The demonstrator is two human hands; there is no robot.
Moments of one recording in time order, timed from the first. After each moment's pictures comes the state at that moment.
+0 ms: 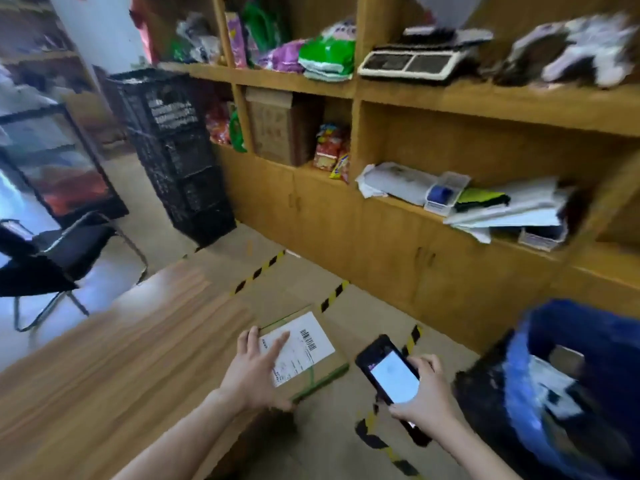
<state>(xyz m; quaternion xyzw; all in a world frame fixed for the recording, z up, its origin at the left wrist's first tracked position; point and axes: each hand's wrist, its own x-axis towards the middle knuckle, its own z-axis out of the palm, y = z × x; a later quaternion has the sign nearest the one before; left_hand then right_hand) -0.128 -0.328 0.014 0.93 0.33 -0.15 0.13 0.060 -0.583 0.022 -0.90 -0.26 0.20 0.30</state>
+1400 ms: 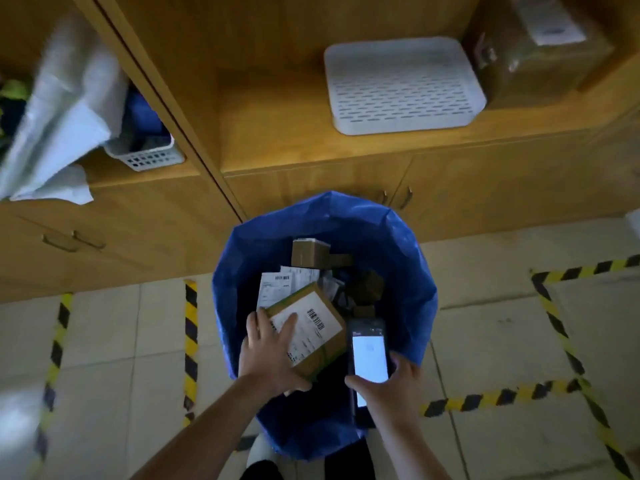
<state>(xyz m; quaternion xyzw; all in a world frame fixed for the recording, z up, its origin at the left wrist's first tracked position) 0.505 -0.803 -0.220 0.95 -0.04 -0.29 0.05 0.443 -0.999 -0.172 -0.81 0.39 0.13 0.42</state>
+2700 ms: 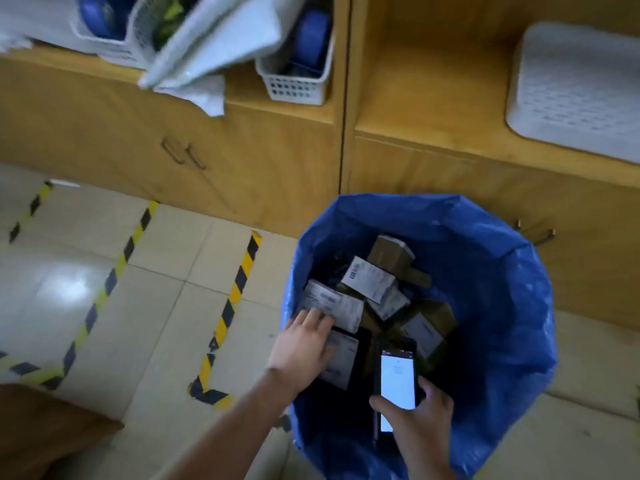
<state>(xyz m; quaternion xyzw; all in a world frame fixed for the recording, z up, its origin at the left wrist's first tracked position) 0.483 -0.761 -0.291 0.97 0.00 -0.19 0.16 0.461 -0.964 -0.250 -0.82 0.29 0.22 0.43</state>
